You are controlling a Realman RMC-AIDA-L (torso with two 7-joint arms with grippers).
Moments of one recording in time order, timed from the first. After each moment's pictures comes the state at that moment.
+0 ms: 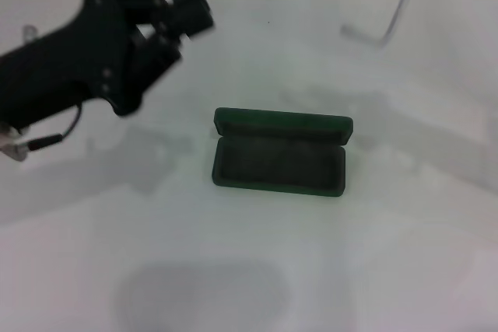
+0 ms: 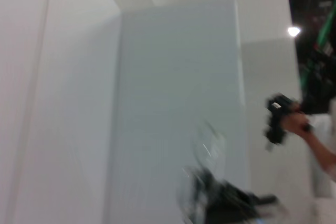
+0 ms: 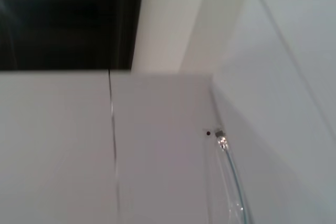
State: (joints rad) left arm -0.41 -2.07 1.03 0.72 1.22 1.87 -1.20; right arm 0.51 2.02 -0.98 -0.50 -0.91 -1.93 1.27
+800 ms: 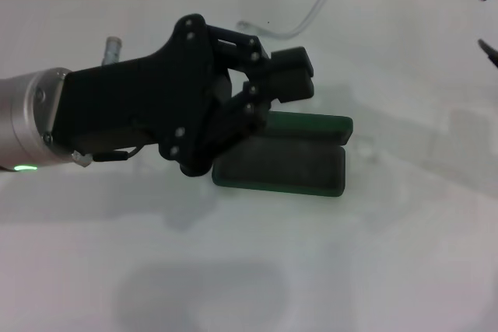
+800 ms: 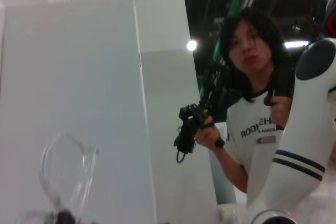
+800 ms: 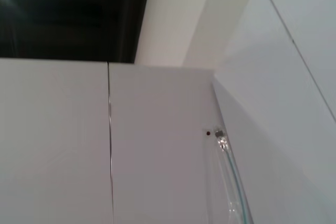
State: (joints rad) left arm -0.49 -2.09 1.23 0.72 1.16 1.94 -1.13; right arm 0.65 2.03 -1.10 -0.29 -0.84 -1.89 1.06
